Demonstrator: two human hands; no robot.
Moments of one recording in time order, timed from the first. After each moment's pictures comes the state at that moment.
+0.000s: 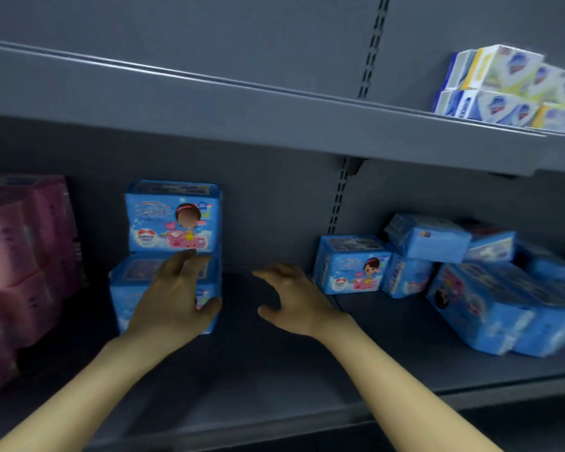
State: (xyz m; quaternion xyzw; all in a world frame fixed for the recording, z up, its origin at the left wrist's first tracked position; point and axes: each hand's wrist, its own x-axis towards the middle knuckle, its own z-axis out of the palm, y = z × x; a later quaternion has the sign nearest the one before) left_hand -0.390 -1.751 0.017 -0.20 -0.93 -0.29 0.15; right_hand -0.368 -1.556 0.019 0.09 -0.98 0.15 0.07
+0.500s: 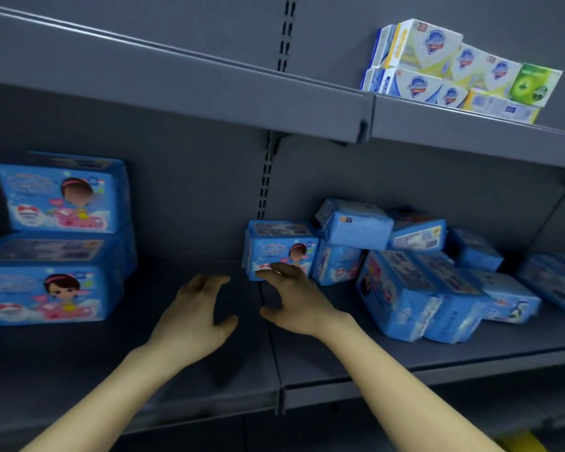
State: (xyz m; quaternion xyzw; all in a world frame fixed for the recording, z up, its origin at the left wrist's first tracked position) left_hand -0.340 -1.593 -0.010 -0.23 -0.93 -0.29 0.03; right_hand -0.317 -1.415 0.012 0.05 -0.99 0.13 0.00
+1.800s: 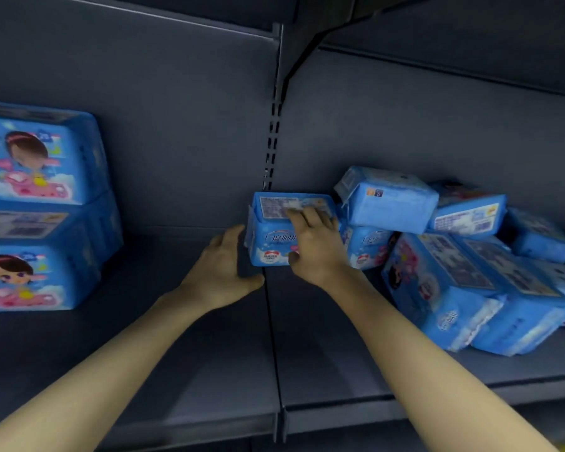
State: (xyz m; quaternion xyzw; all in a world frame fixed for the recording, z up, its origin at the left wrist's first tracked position) left_hand -0.411 -1.536 -0.031 -0.21 -0.91 -0.37 -0.02; right_hand -0.405 -1.361 -0.018 0.04 -0.98 0.00 0.19
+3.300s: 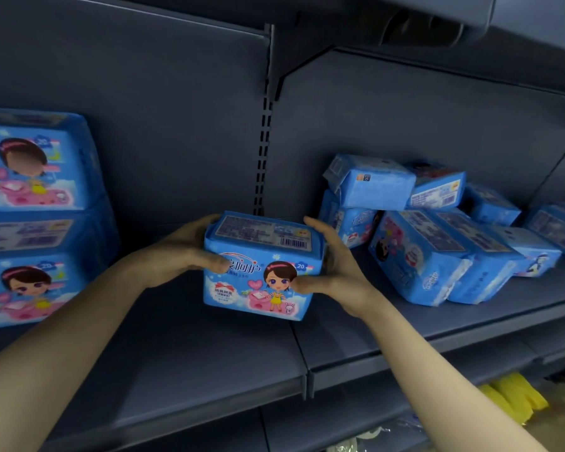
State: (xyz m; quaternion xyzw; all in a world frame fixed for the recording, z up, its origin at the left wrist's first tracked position) left_hand -0.453 -1.607 -0.016 -0.33 -0.66 -0.60 -0.32; right_hand -0.325 -1.387 -0.026 0.02 -0.76 0.65 0.09
